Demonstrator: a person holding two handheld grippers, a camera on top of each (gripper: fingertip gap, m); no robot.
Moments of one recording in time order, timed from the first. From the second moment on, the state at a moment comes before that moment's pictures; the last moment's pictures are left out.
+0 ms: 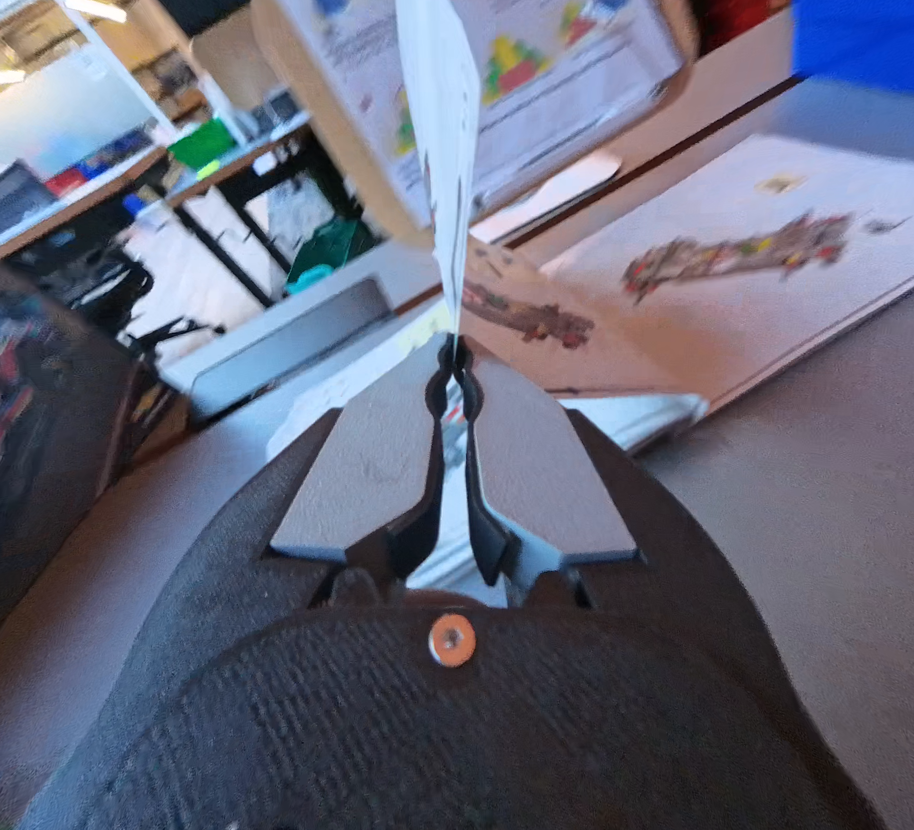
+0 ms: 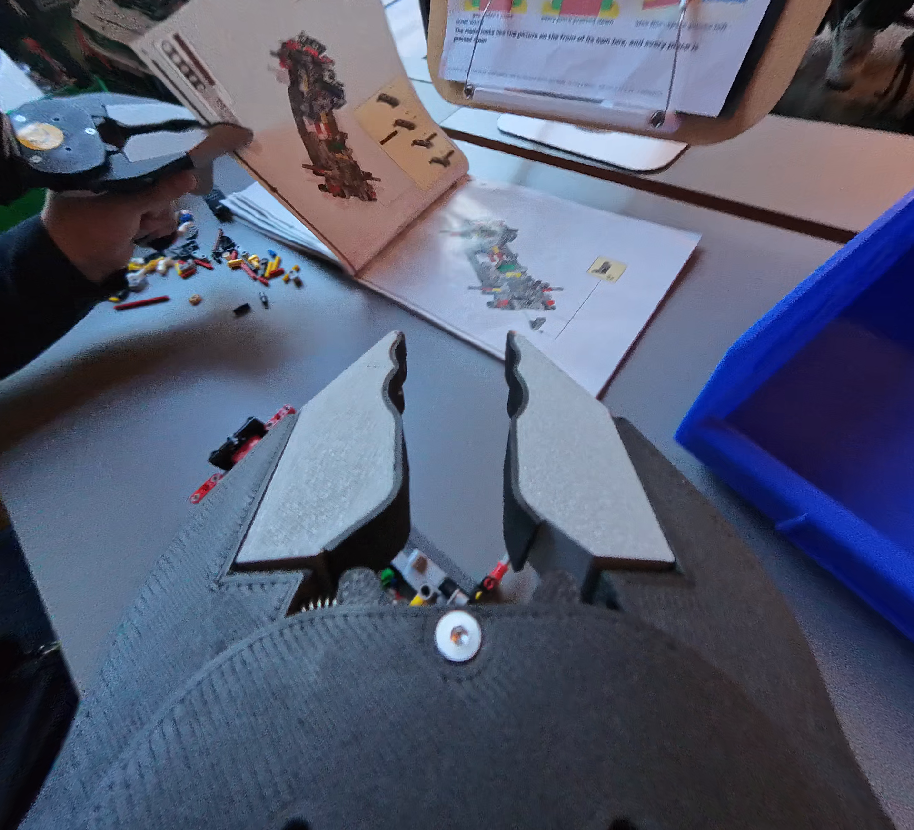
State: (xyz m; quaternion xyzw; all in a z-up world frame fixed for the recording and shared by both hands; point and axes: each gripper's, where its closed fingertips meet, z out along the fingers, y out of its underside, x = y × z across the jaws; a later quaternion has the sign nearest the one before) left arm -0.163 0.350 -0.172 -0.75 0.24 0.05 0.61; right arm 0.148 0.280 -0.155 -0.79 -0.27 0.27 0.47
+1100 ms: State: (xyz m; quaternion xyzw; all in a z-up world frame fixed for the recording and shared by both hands) left arm -0.181 0.177 -0.200 -0.67 0.38 -0.08 0.63; right arm -0.103 0.412 -0.271 -0.84 -0.45 0.16 0.26
